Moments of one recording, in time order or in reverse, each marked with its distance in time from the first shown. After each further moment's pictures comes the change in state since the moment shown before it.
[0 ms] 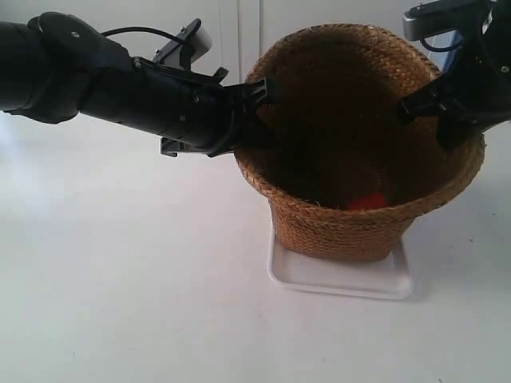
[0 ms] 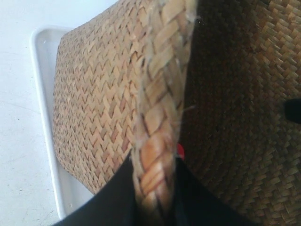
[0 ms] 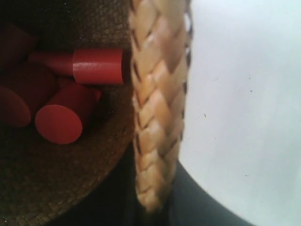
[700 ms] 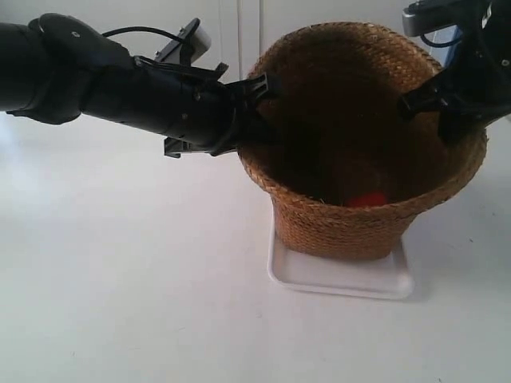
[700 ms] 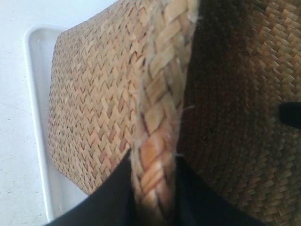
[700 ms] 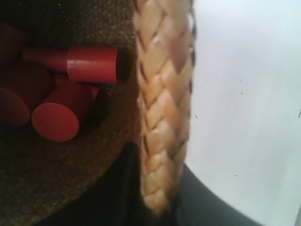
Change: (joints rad) left arm 0.000 0.006 -0.002 -0.052 -0.002 0.010; right arm 0.000 0.013 -0.034 -0.025 0.010 -0.008
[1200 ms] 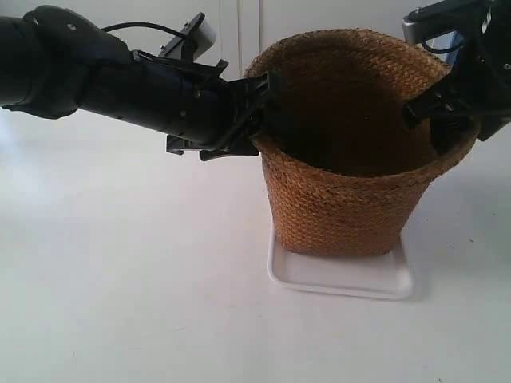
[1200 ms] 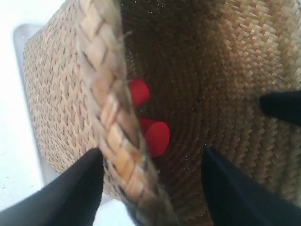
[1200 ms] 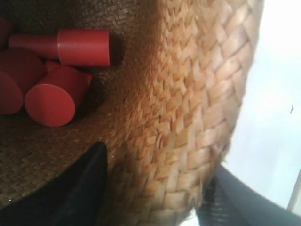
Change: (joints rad) left arm 0.001 -0.006 -0.008 0.014 0.048 0.027; right arm 0.000 0.008 0.000 -0.024 0.018 -0.017
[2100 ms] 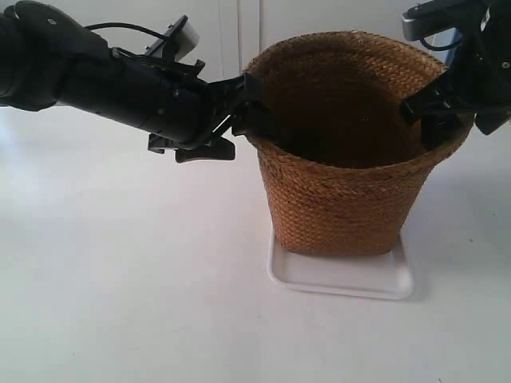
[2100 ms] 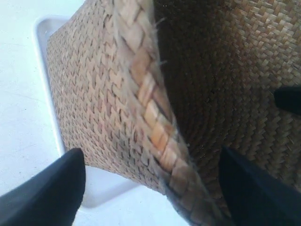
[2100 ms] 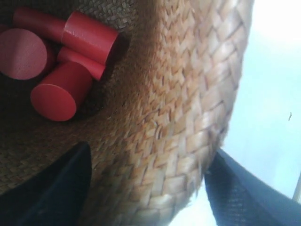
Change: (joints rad) left arm 0.071 0.000 -0.002 0.033 0.084 0.012; right arm 0.000 0.000 0.000 0.000 -0.026 0.000
